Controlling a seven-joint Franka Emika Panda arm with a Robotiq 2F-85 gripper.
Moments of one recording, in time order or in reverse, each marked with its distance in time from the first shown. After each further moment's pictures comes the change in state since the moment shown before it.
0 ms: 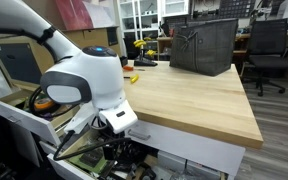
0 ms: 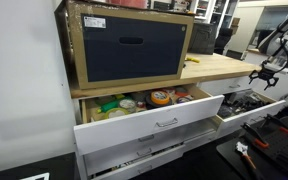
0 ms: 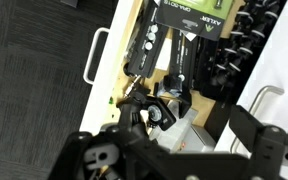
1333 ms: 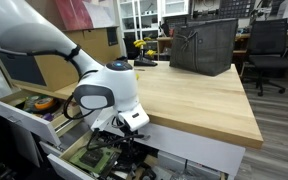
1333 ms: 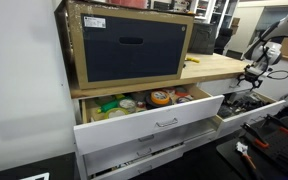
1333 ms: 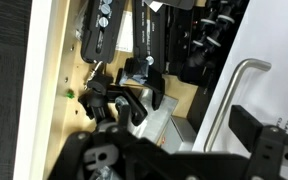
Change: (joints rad) arm 0.028 0.226 0.040 0.224 0.040 0.057 0.121
